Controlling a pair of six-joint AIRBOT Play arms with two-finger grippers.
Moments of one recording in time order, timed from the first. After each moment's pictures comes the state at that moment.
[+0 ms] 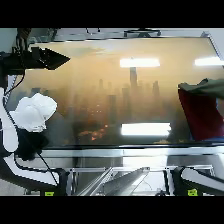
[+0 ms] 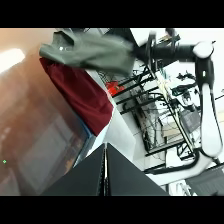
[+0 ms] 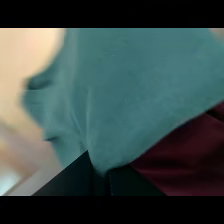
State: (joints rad) left arm 0.20 -1.65 1.79 0.13 -1.67 -1.12; right arm -0.62 -1.27 1.51 -1.46 1.42 2.10
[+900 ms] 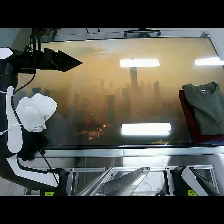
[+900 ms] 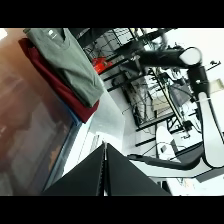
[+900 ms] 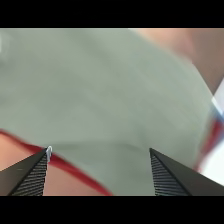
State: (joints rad) left arm 0.09 -1.65 1.79 0.14 -1.68 -1.13; right arm -0.66 -1.00 1.23 -1.48 1.24 1.97
